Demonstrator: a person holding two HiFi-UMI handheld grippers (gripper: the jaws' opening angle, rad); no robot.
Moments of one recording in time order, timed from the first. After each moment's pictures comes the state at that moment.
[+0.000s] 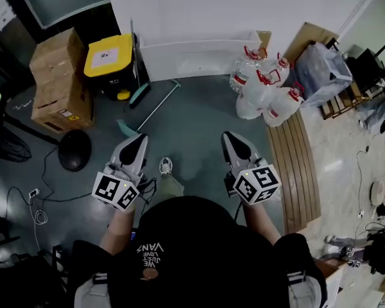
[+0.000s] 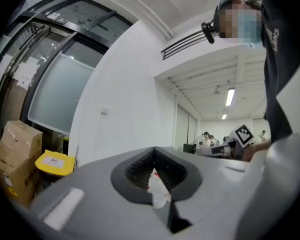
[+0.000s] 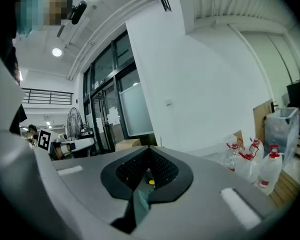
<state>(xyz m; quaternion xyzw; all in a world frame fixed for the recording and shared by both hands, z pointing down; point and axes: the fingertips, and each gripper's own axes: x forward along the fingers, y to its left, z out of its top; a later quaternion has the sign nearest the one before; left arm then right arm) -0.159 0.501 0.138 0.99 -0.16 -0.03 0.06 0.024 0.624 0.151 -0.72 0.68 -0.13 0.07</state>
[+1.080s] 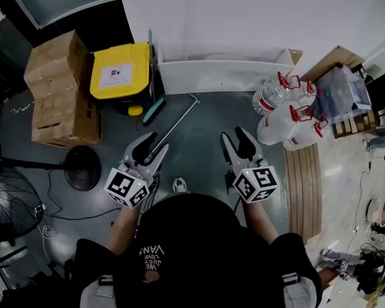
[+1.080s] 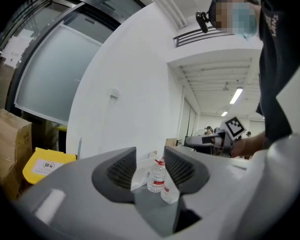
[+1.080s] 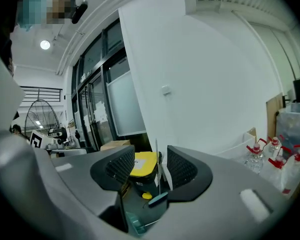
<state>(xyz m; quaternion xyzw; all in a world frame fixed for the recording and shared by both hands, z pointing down) -0.085 0.192 0.201 0.99 -0.12 0.03 0.10 0.089 0.284 0.185 -0.74 0.65 -0.15 0.06</state>
